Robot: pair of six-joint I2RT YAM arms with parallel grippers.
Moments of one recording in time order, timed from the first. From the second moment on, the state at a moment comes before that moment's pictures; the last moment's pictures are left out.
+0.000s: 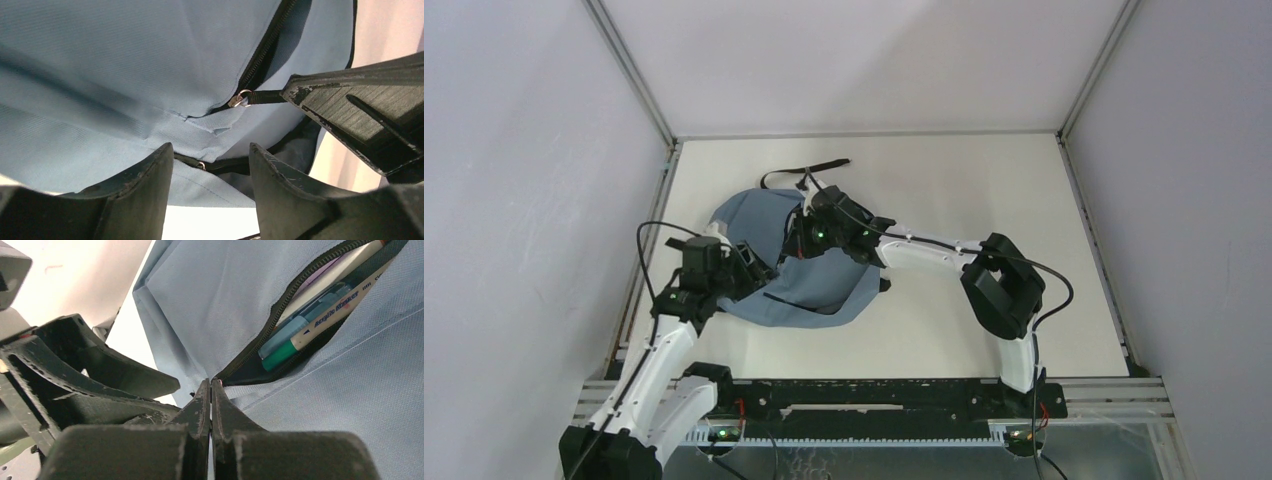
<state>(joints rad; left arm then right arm) -0.15 0.81 0.59 -0.53 0.17 -0.67 0.91 1.95 1.45 -0.03 -0.23 0.62</state>
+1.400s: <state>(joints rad) -0.24 0.91 0.48 -0.18 0.14 -0.58 0.89 1.93 1.43 -0.02 -0.24 0.63</state>
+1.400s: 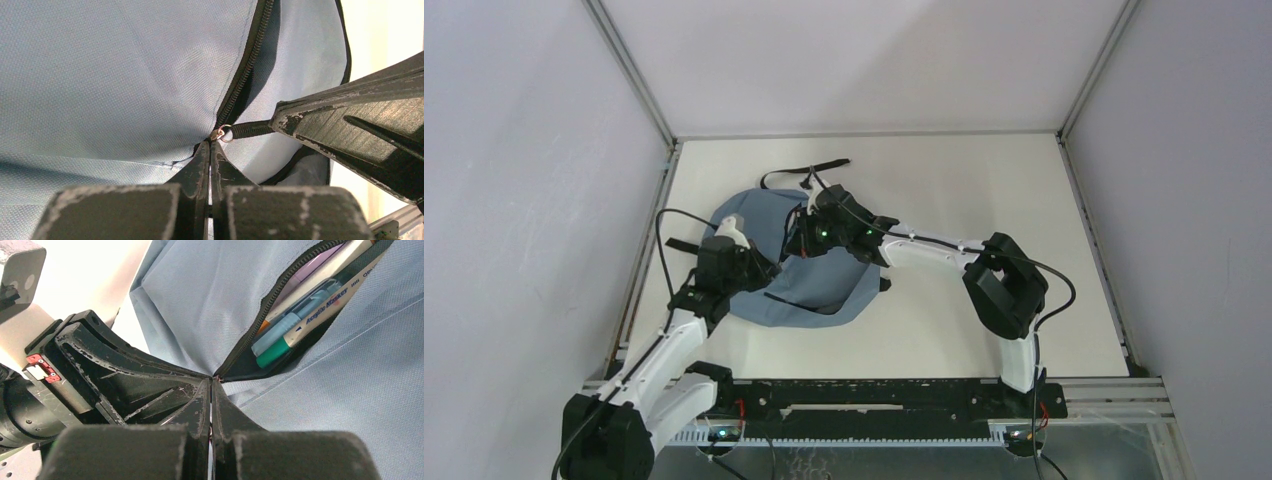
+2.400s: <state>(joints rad) -0.27 0.75 0.41 -0.22 0.09 -0.65 0.79 2.16 1.80 -0.16 -0.22 0.61</state>
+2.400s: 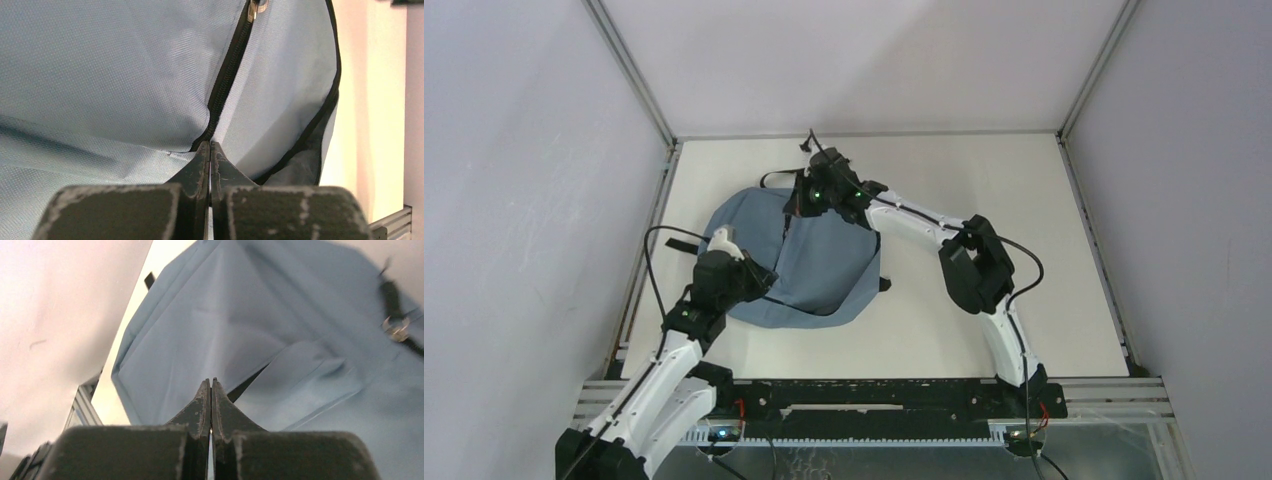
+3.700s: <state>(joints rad) -0.37 0.72 0.57 -0.41 0.03 -0.61 0.51 1.88 1.43 -0.11 -0.14 0.62</state>
